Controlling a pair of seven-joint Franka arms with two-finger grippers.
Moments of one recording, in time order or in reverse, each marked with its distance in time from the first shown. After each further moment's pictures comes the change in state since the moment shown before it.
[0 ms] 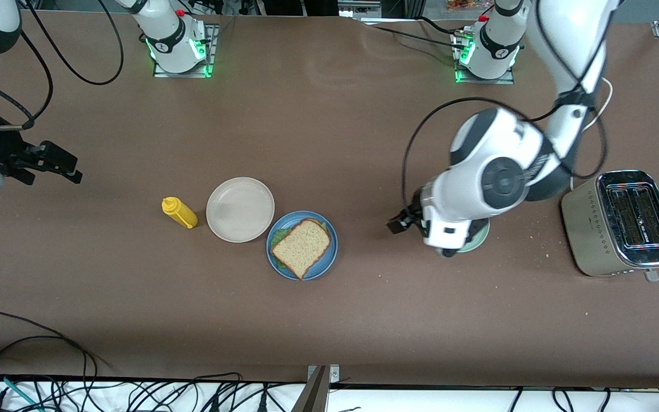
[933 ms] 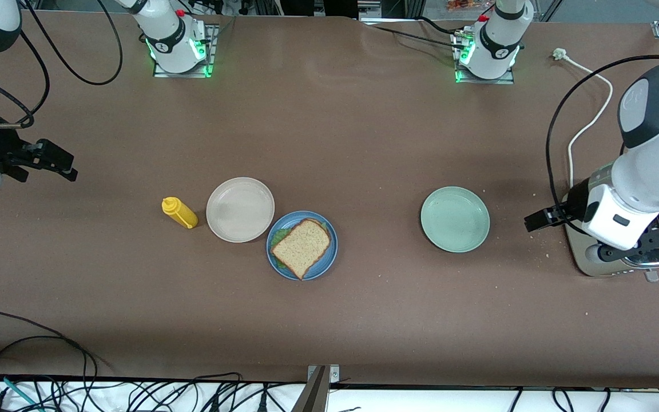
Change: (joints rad) left arm 0.282 -0.169 0.007 0.004 0.188 -0.114 0.666; right arm 0.002 0.000 0.001 0.008 -0.034 -0.024 0.004
